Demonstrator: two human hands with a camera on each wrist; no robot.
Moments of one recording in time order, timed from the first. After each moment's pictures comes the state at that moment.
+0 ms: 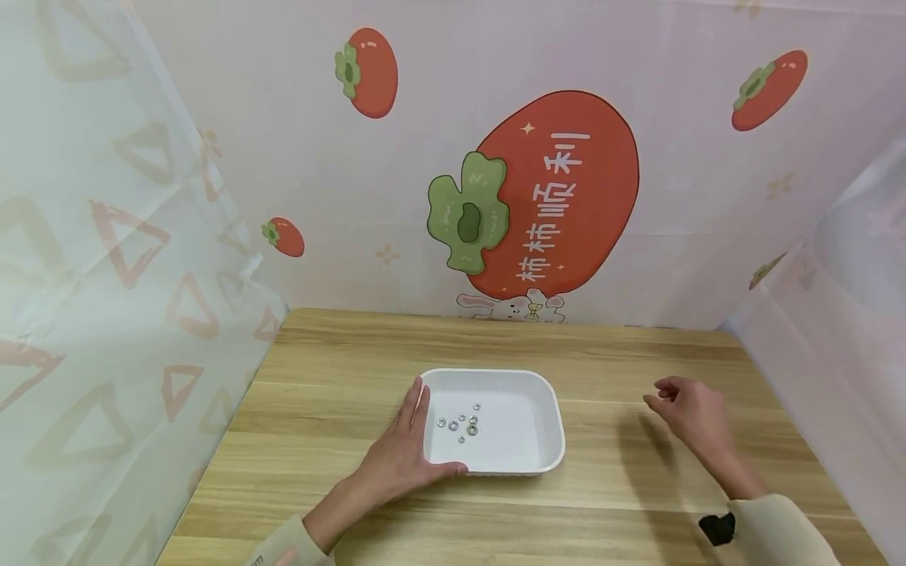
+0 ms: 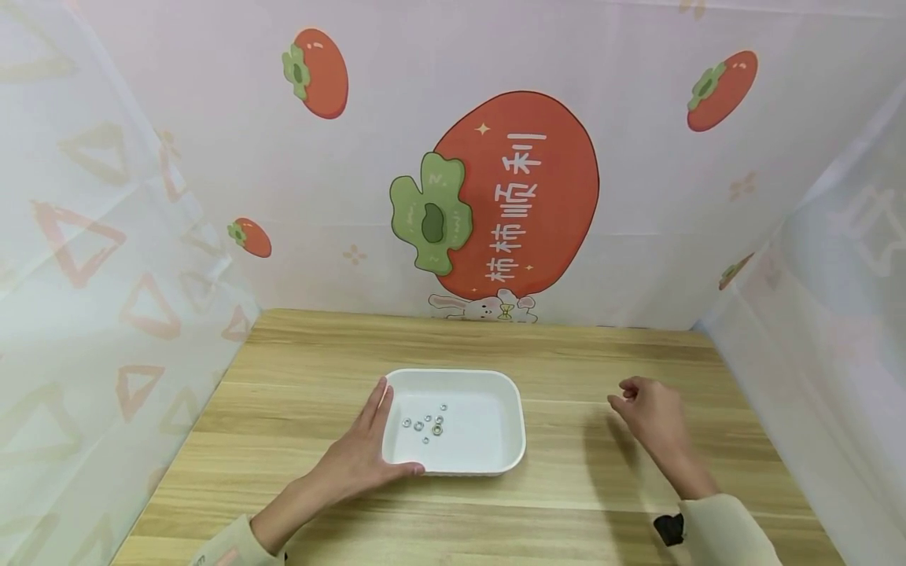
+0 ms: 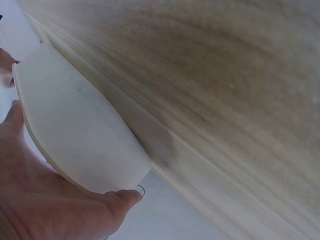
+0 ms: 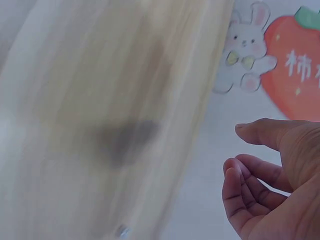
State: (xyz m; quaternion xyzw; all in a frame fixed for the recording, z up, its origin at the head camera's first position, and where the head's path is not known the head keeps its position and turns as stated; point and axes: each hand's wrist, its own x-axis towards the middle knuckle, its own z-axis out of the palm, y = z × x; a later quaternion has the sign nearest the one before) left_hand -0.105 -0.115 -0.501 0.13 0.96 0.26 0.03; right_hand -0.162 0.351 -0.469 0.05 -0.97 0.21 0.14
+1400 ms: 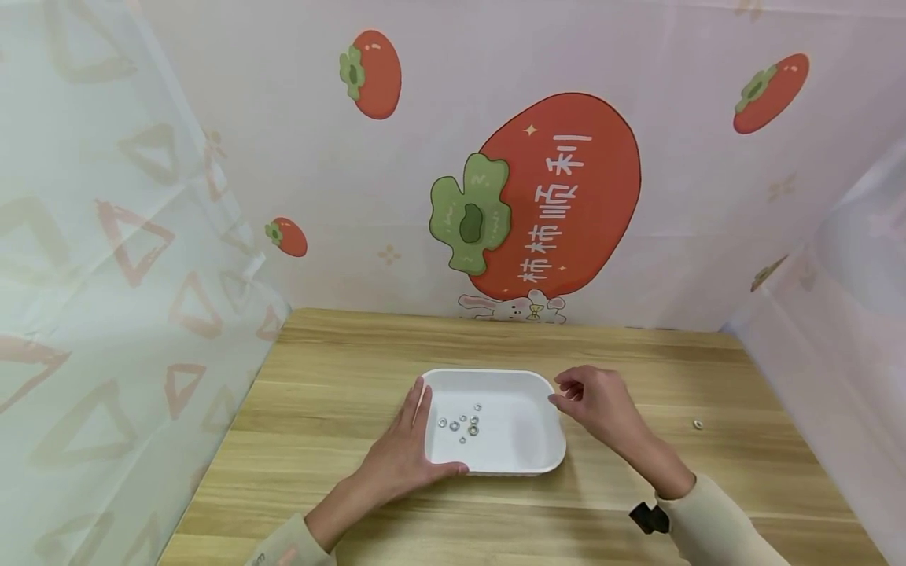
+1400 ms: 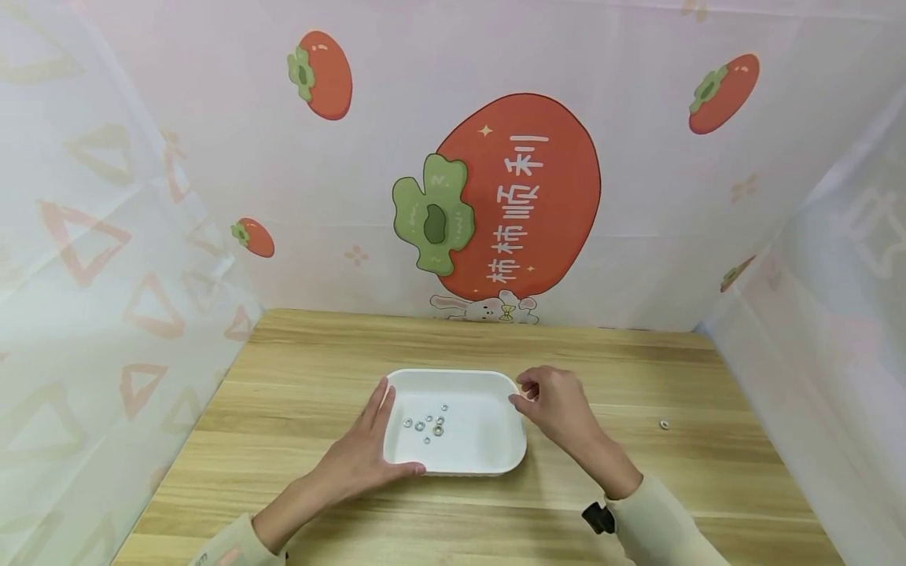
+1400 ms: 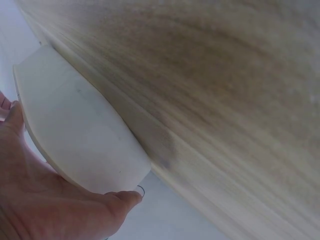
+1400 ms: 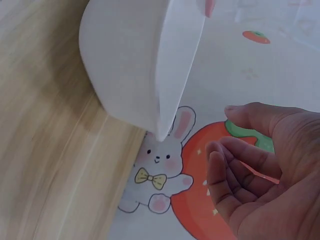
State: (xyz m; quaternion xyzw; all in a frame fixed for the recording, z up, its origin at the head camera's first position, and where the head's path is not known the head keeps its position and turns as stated) left_hand -0.105 -0.114 -0.499 0.13 0.96 0.26 0.04; right_hand -0.160 0.213 -0.428 0.18 -0.94 0.28 0.10
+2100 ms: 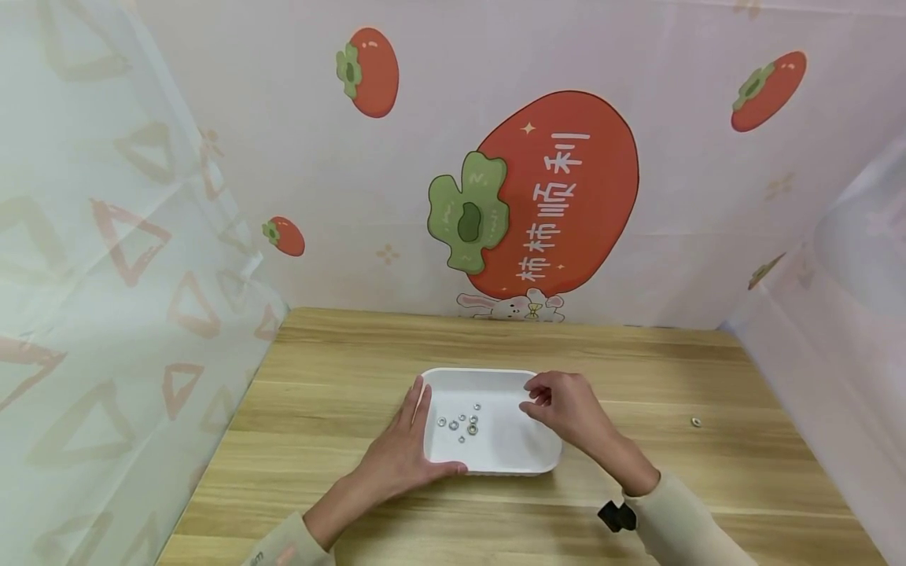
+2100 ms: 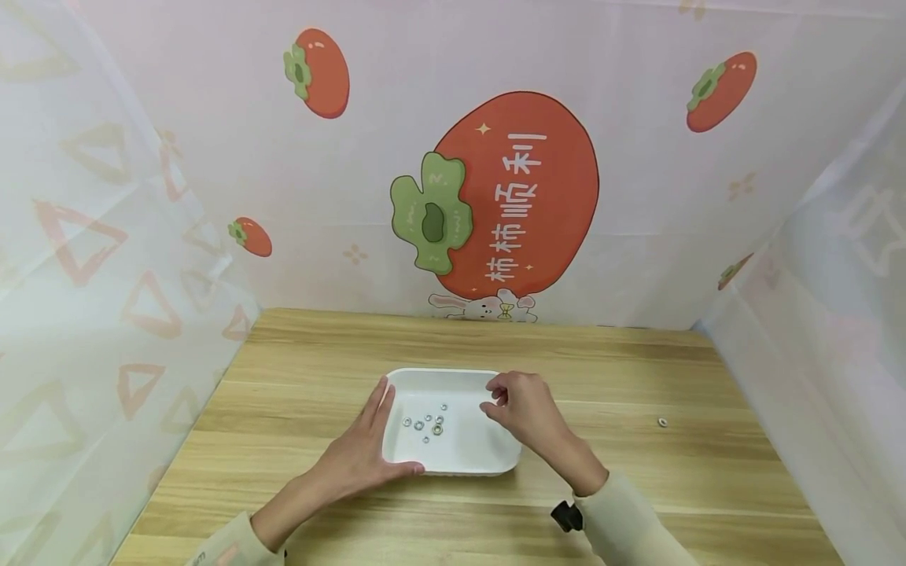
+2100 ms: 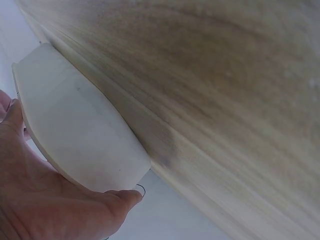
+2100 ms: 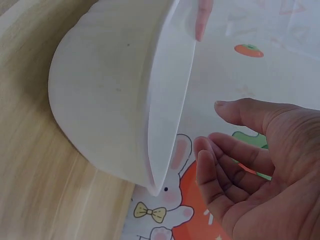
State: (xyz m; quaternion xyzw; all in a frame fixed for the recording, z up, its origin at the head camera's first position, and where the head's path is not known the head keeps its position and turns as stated) left_hand -0.106 -0.115 -0.499 0.13 0.96 0.26 0.04; right_hand -0.161 0.177 -0.439 0.20 -0.93 0.30 0.04
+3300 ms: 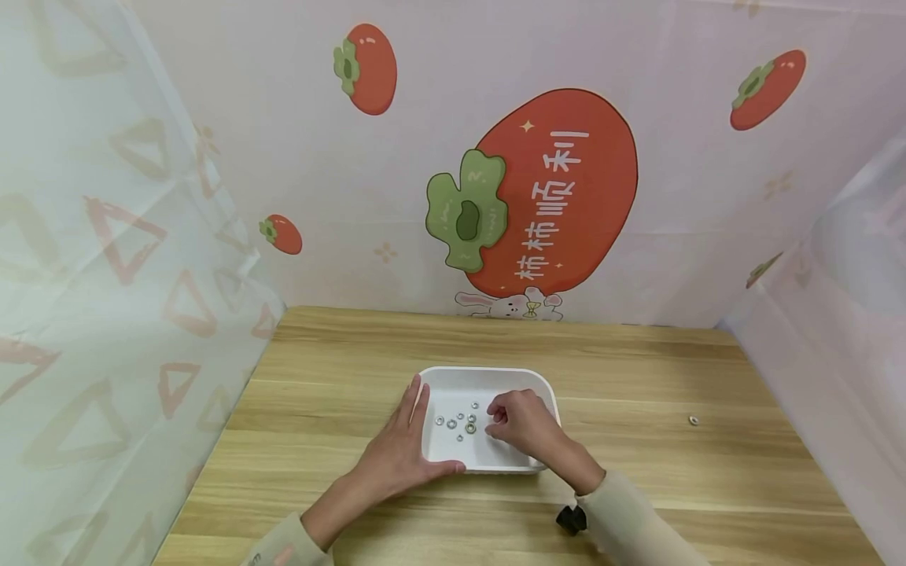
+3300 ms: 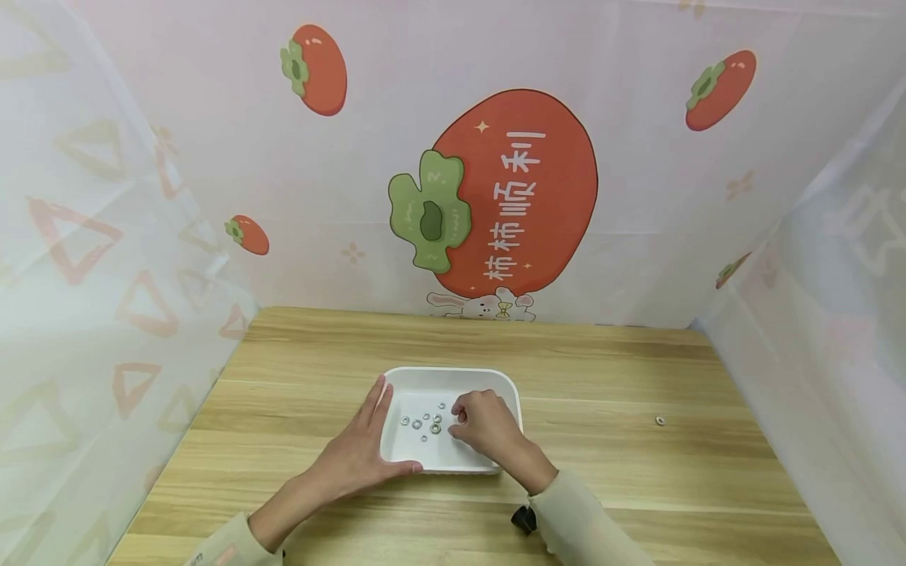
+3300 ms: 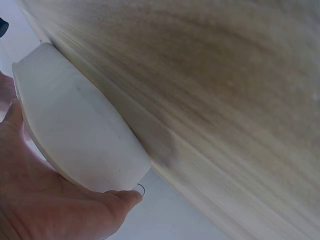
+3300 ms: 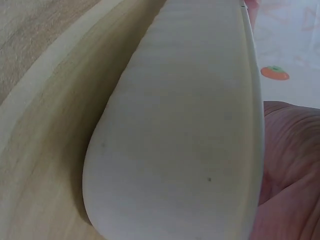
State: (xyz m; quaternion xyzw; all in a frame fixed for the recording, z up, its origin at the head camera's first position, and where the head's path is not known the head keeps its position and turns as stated) left_hand -0.106 -0.115 -0.500 0.15 0.96 0.25 0.02; right_hand -0.161 0.129 -0.484 0.22 -0.93 0.29 -0.02
